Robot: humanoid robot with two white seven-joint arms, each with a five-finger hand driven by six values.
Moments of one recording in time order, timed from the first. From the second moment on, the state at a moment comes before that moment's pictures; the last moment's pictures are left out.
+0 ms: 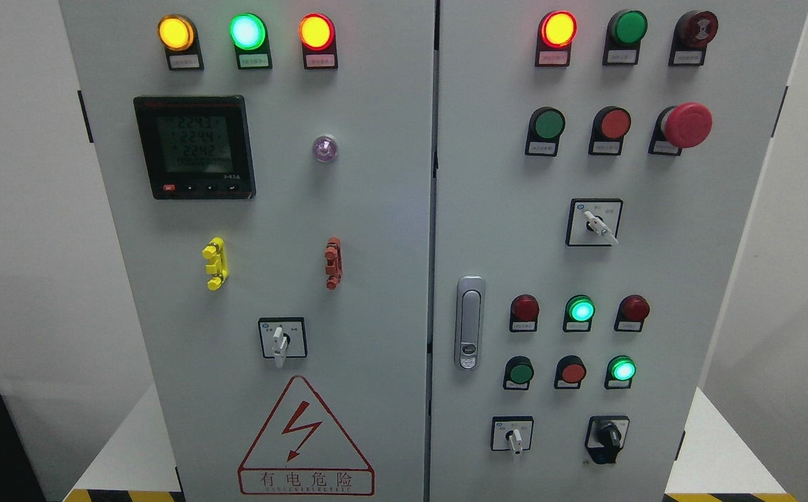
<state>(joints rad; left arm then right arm) 0.00 -0.08 0.00 0.00 -0.09 -0.04 -0.04 0.15 0.12 -0.13 -0.13 0.21 0.11 -0.12</state>
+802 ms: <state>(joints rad) 0.00 -0.08 0.00 0.00 -0.09 -0.04 -0.02 0.15 0.12 -0.13 -0.13 0.21 0.11 -0.12</state>
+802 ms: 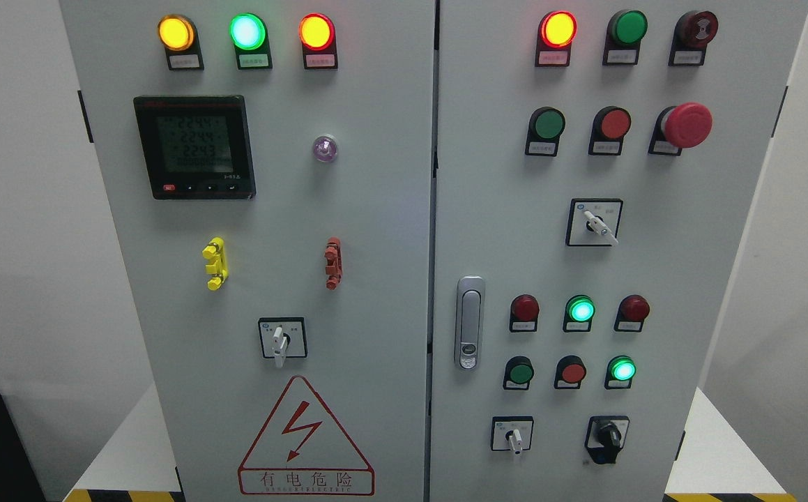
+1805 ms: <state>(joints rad) 0.26 -0.04 -0.02 -0.63 -0.09 -0.05 0.05 0.15 0.12 -0.13 -0.13 0.21 0.11 -0.12</state>
